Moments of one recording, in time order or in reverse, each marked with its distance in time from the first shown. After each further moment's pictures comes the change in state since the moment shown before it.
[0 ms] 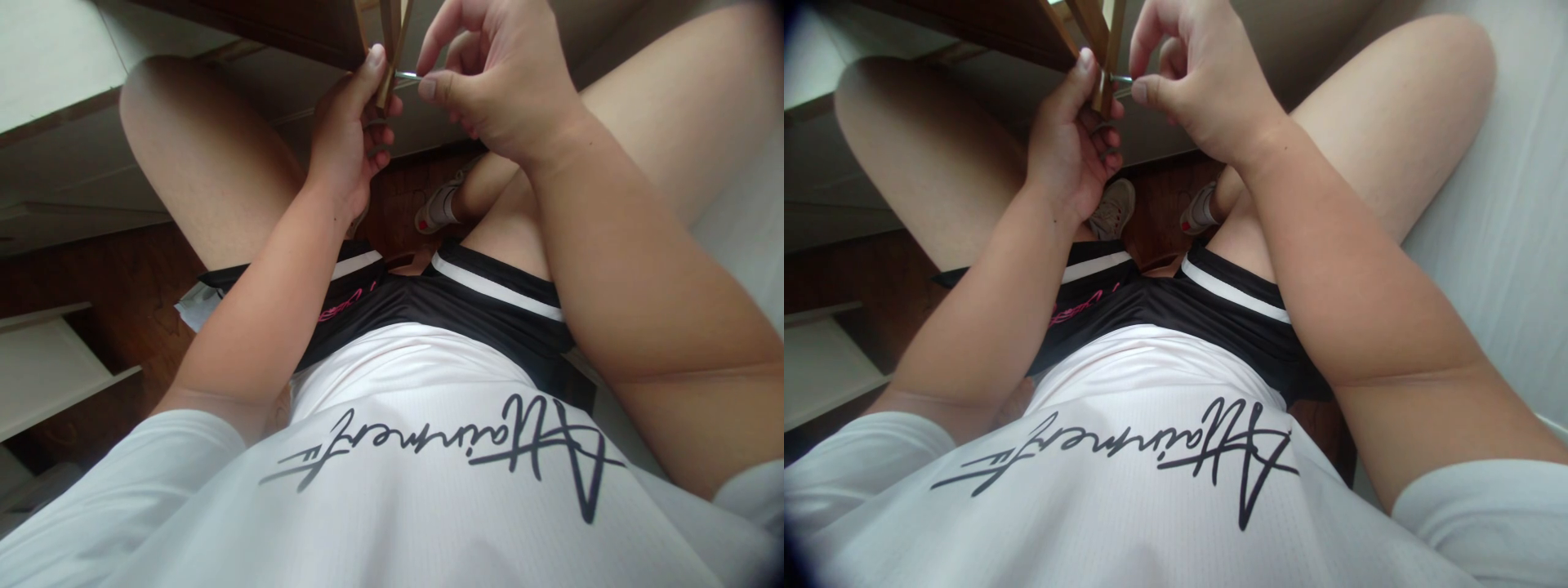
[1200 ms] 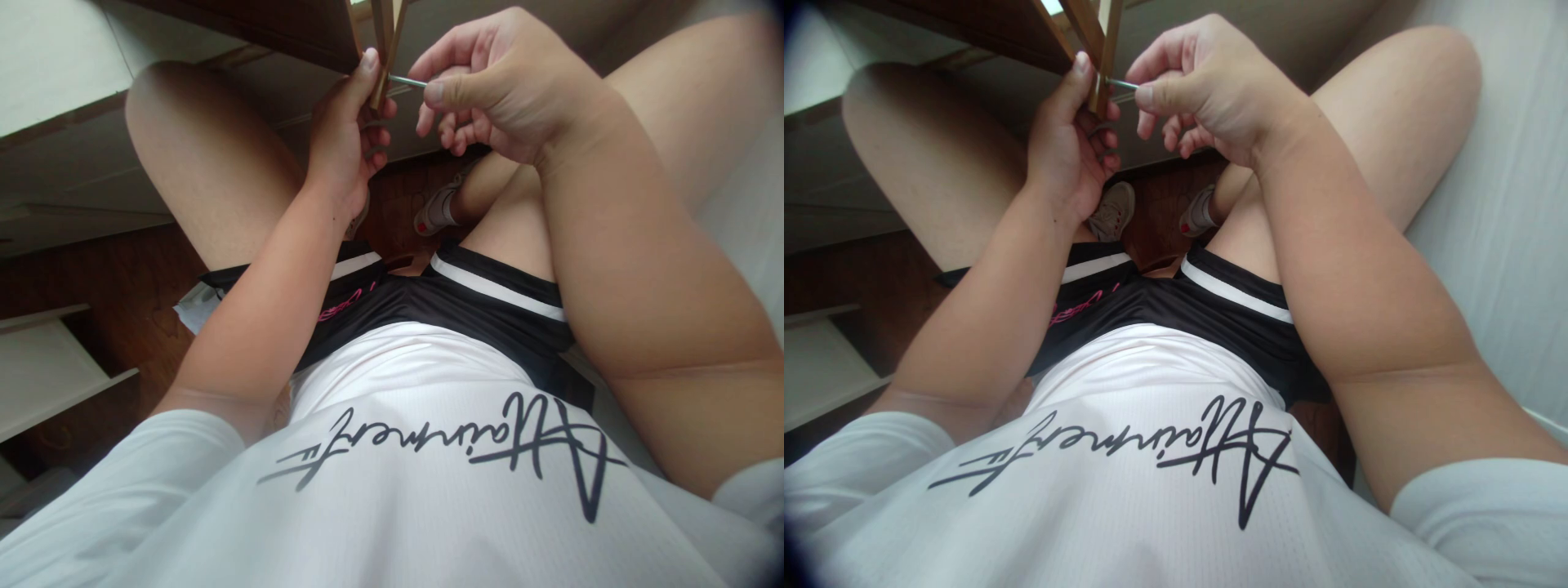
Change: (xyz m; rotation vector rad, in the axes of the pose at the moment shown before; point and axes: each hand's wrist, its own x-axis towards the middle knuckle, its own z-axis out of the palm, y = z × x) left_hand 0.003 -0.001 -0.002 -0.013 0.025 0.022; right_hand 0.001 0.000 -0.011 0.395 -0.191 0.291
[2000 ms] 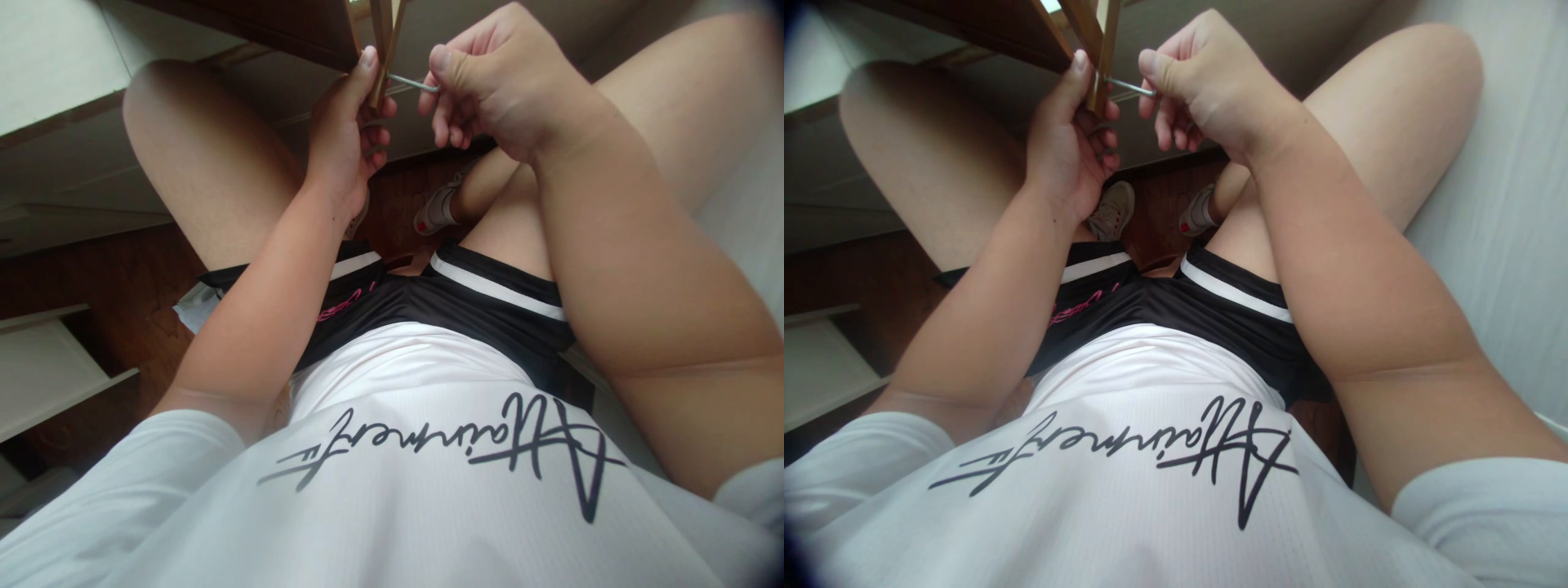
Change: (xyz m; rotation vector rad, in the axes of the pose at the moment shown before) left_hand 0.000 -0.001 0.001 -0.018 0.009 -0.008; right_hand 0.010 0.013 -0.001 -0.260 0.100 -0.089
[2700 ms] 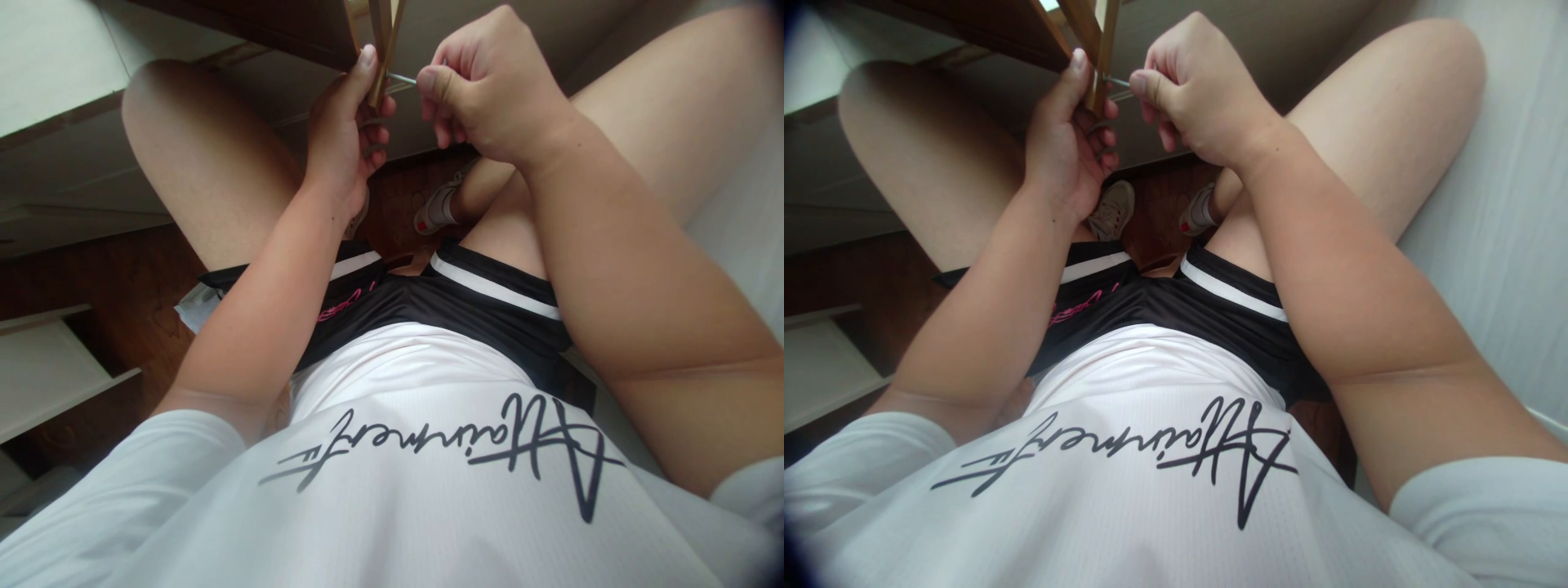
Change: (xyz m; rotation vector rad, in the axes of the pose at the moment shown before) left_hand -0.003 0.004 0.000 -0.003 0.002 -0.015; right_hand -0.006 -0.005 0.005 -0.292 0.031 -0.172
